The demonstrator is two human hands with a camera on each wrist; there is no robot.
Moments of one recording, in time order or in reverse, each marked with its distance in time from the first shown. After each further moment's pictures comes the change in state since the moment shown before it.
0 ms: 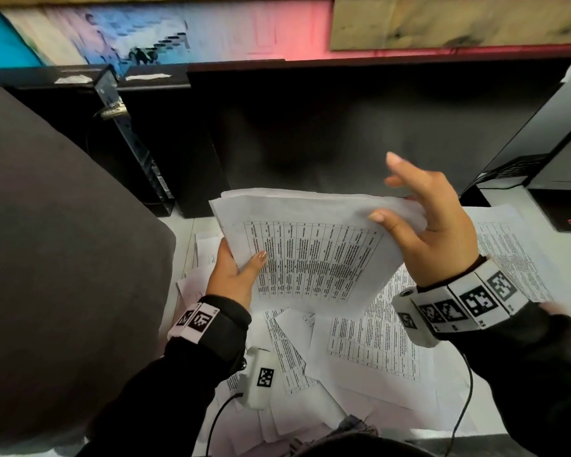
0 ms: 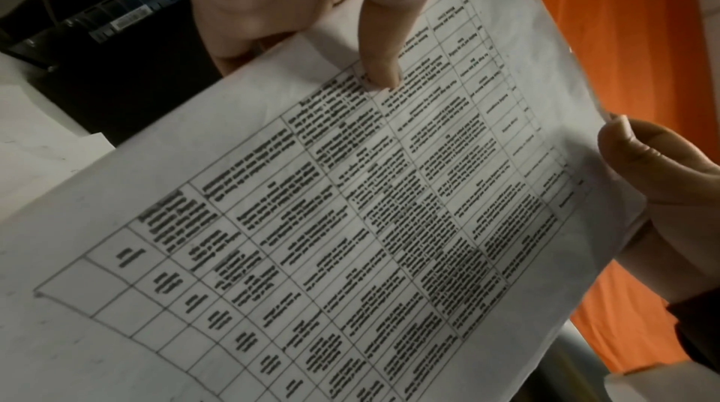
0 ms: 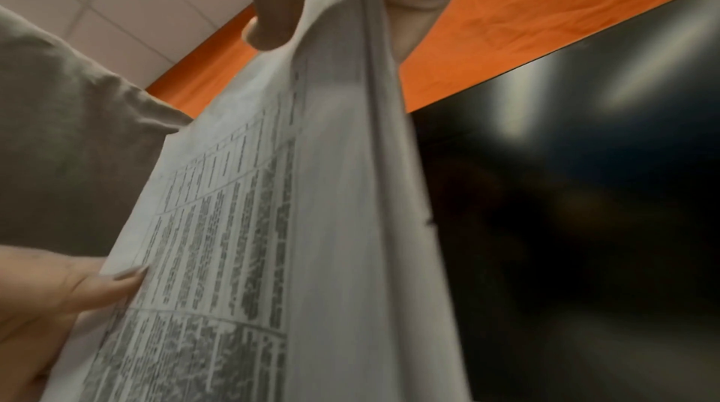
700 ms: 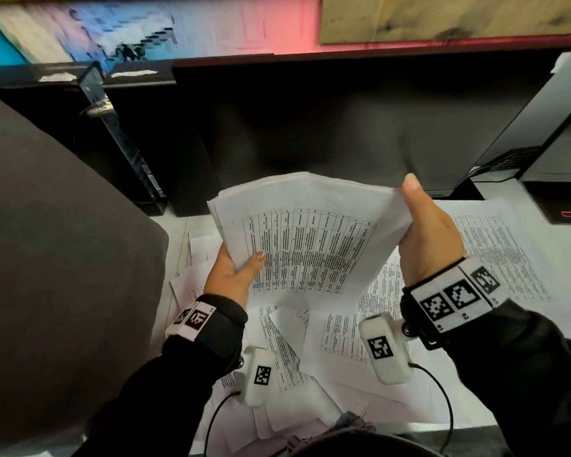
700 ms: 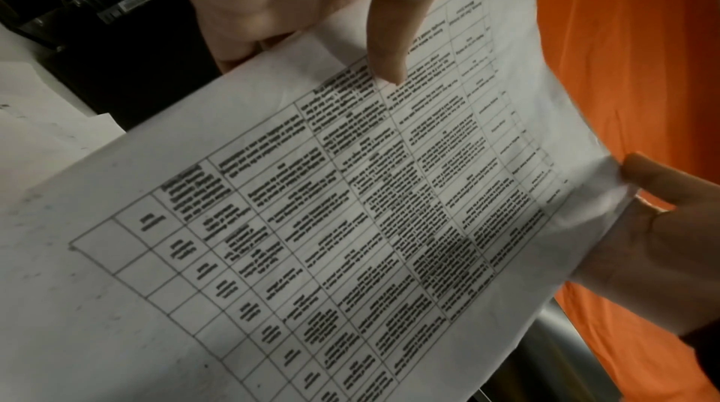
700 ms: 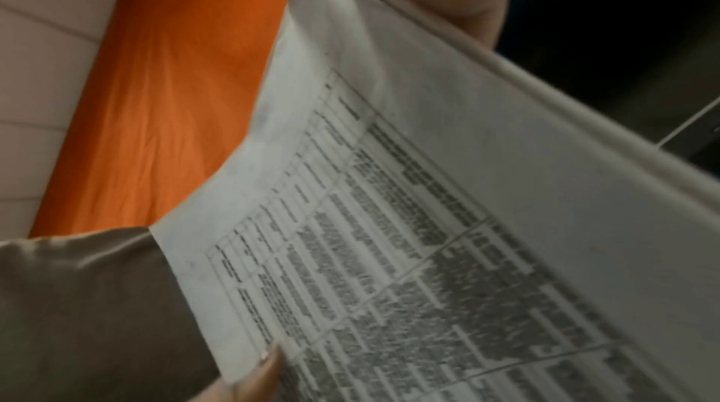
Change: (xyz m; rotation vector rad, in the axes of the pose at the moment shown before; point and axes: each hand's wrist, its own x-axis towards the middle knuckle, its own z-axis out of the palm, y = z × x) left_hand 0.000 -0.006 0.010 -0.063 -0.026 -0.008; right_hand -0.007 -0.004 0.004 0.666 0.124 0.866
